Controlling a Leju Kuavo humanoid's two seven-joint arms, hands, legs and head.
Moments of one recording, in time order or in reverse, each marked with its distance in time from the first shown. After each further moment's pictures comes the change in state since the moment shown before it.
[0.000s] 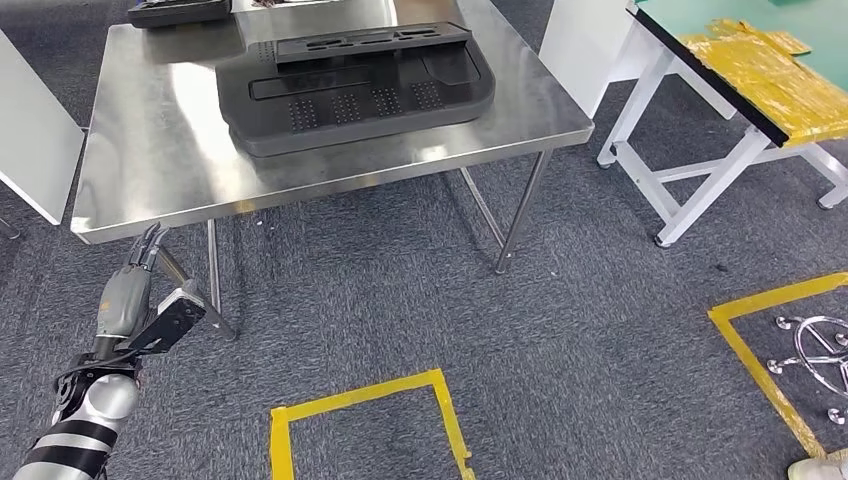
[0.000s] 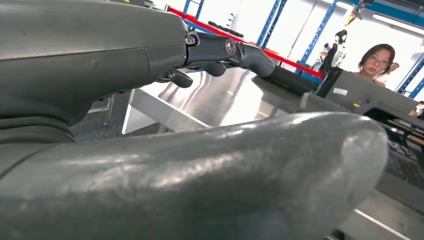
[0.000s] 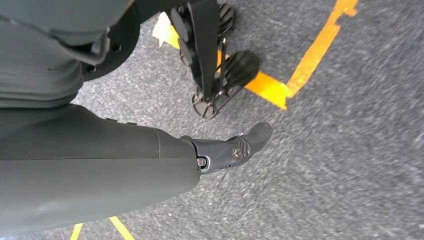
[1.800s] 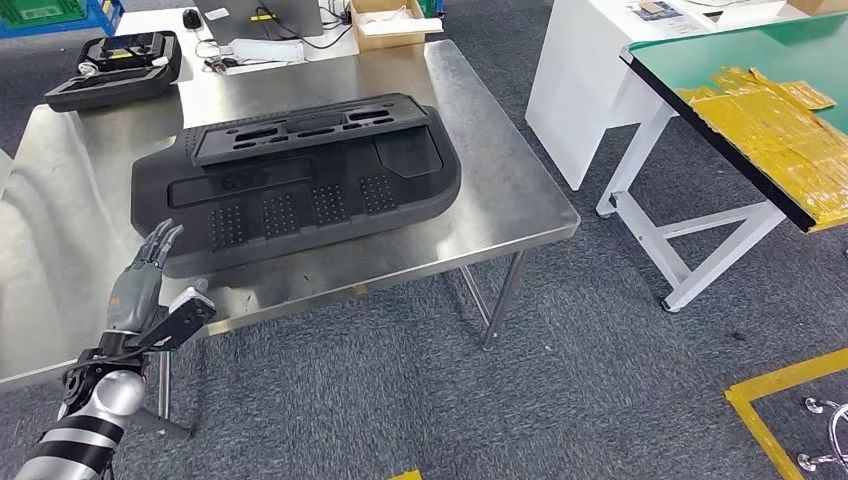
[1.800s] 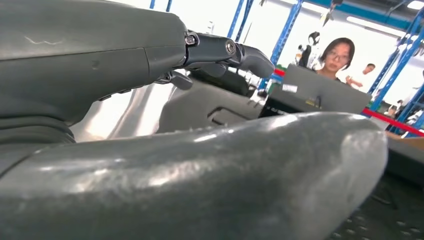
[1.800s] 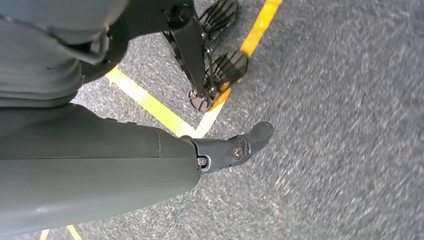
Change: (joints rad) left arm -0.021 0.004 -0.035 0.008 -0.023 0.003 0.007; right arm -0.005 -0.006 0.013 0.004 -0.004 -0.005 0.001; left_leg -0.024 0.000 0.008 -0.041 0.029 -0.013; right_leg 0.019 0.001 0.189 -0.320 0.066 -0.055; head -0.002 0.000
